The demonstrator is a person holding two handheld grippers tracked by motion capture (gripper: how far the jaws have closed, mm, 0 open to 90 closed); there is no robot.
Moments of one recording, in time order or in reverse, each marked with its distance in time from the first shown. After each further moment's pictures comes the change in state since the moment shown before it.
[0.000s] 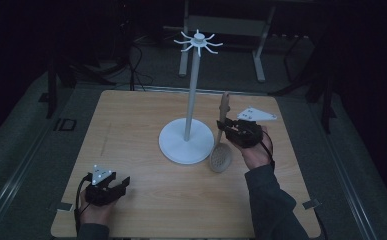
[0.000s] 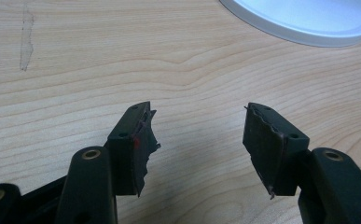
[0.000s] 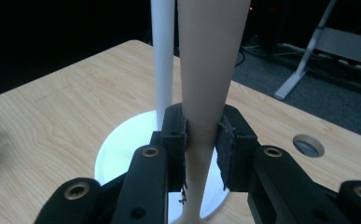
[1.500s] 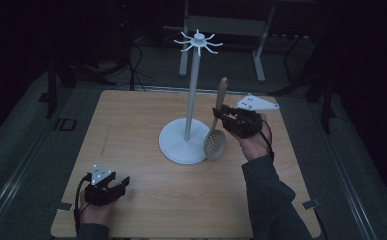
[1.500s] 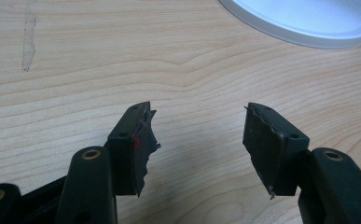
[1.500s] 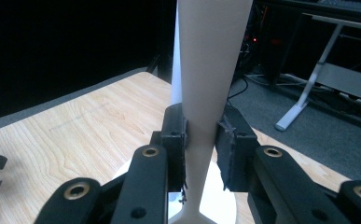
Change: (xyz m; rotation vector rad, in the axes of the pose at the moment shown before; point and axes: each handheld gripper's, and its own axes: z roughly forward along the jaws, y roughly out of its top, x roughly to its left) left arm 0.001 0.000 -0.001 -0.004 0.000 -0.002; right arm 0.009 0.041 -0.009 -0.092 0.022 -0.049
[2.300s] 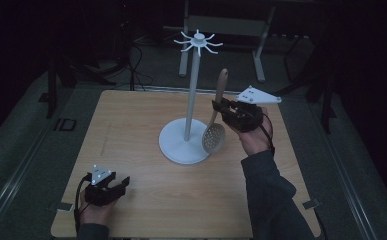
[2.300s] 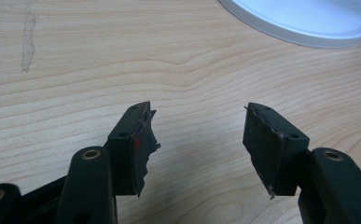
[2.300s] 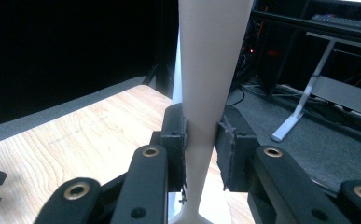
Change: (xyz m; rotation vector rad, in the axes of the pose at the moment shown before) left arm 0.000 0.000 0.000 0.000 0.000 0.002; right arm 0.002 0.021 -0.003 -0.032 -0.008 -0.016
